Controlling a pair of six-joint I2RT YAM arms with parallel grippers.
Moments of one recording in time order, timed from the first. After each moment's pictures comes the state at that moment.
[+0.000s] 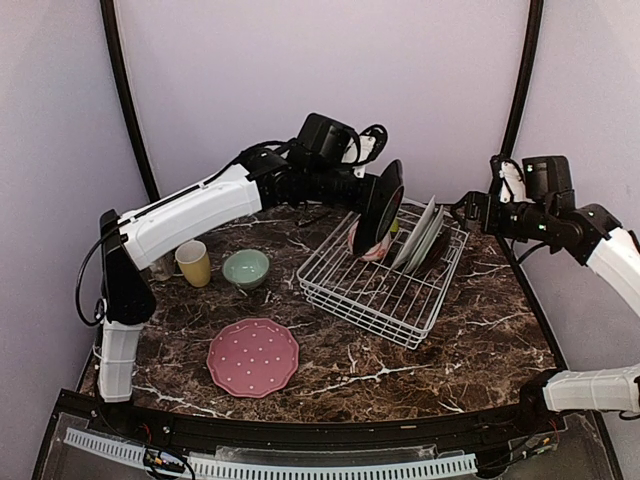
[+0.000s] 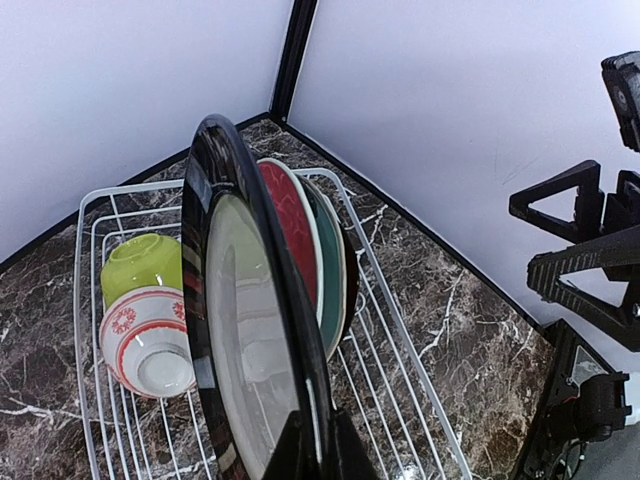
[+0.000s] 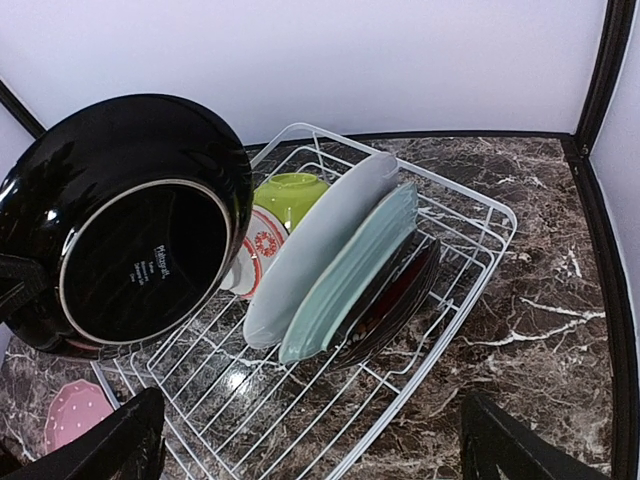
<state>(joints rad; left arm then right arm) -0.95 2.13 2.24 -0.58 0.05 -0.26 0.37 1.02 1.10 -0.60 0.00 0.33</state>
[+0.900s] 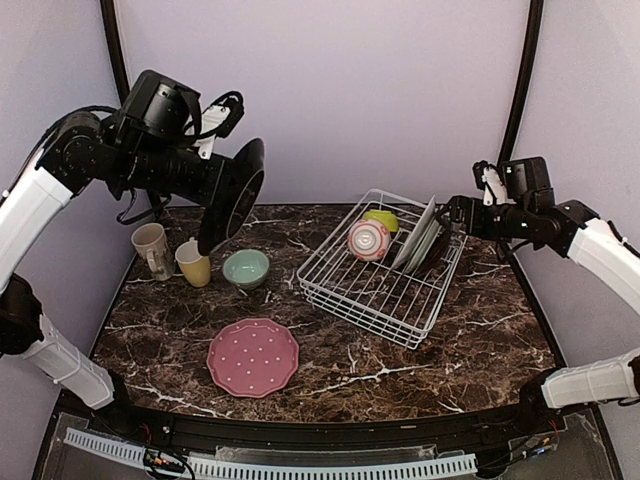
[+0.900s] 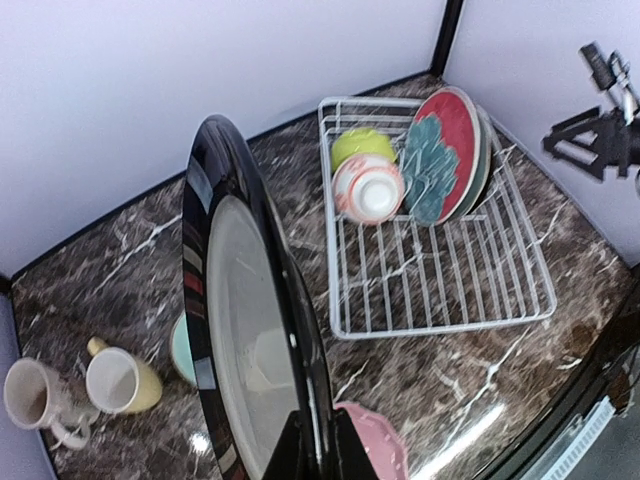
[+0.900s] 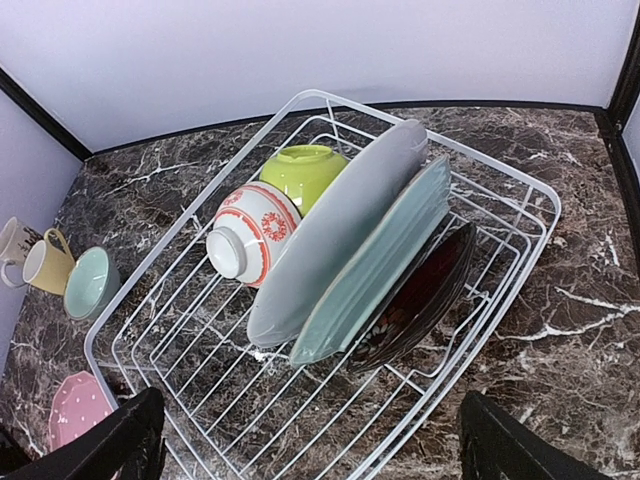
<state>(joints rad) -0.95 1.45 1.95 -1.13 -0.31 -0.25 0.37 1.12 1.08 -0.55 -0.07 0.35</state>
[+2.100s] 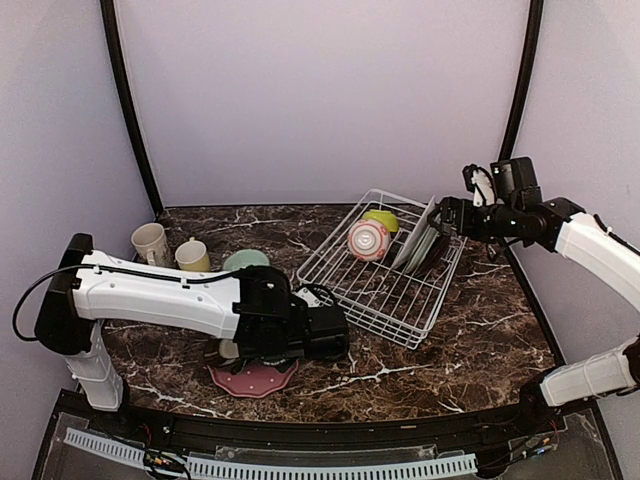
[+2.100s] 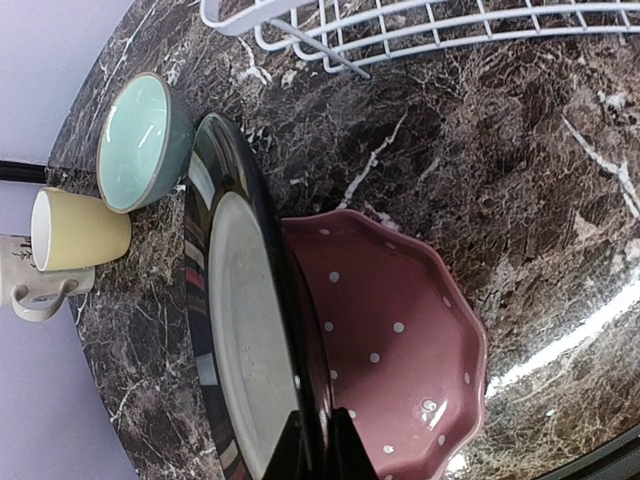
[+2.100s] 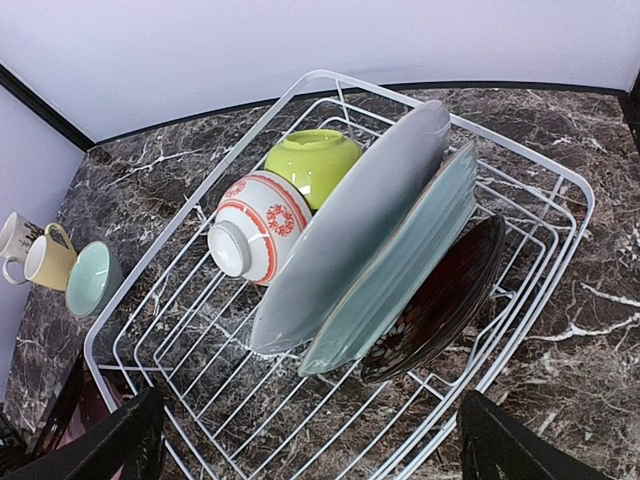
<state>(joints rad) -1.36 1.80 1.47 -1.25 -0.68 -0.69 0.37 1.21 1.09 -0.51 -0.11 0.37</state>
